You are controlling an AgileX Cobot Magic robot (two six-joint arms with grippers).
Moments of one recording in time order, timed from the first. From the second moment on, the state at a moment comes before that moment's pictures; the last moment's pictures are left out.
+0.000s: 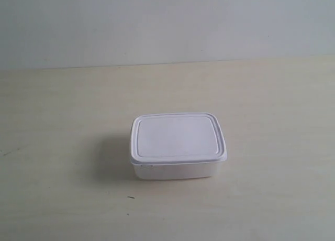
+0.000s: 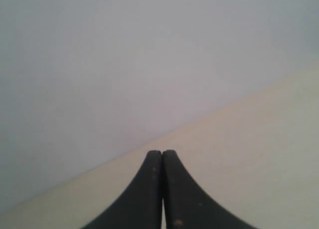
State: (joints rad) left arm -0.14 0.31 -0.19 0.23 -0.07 -0.58; right arm 0.04 0.43 -0.29 -0.21 0.08 0.67
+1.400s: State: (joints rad) left arm -0.72 1.63 -0.66 0.28 0.02 -0.61; right arm 0.69 1.60 -0.80 0.10 0.56 0.21
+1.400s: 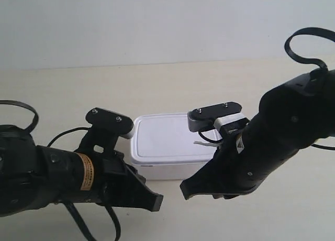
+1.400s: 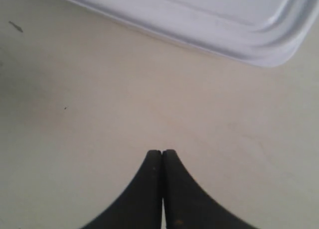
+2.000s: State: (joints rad) left arm -0.71 1.78 -0.76 0.28 -0.04 -0.62; right arm 0.62 1.68 -0.80 -0.04 0.43 0.36
